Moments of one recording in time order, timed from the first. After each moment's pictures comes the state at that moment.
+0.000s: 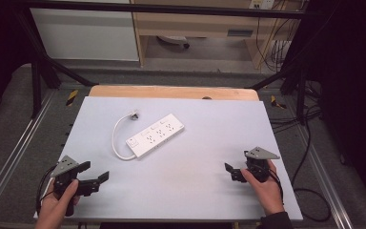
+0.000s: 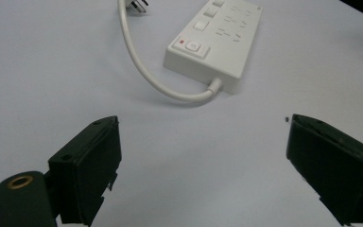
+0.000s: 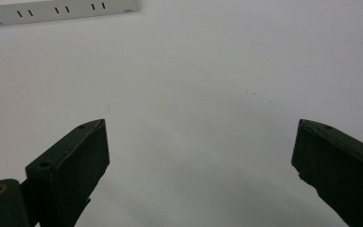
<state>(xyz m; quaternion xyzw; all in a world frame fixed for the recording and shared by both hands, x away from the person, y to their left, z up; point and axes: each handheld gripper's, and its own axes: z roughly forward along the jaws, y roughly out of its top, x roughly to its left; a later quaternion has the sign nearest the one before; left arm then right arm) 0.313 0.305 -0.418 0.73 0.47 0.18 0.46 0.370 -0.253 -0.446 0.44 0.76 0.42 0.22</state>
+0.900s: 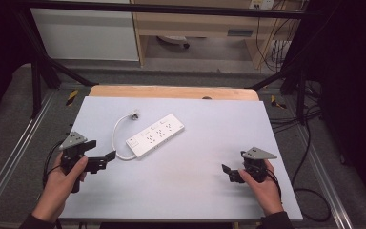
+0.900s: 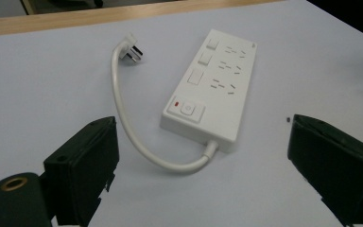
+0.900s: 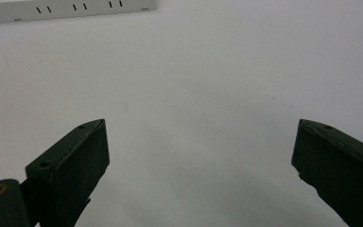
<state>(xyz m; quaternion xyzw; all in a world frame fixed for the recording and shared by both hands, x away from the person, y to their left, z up) 0.363 0.279 -0.366 0.74 0.45 0.19 0.45 0.370 -0.247 -0.447 0.42 0.77 0.43 0.21</state>
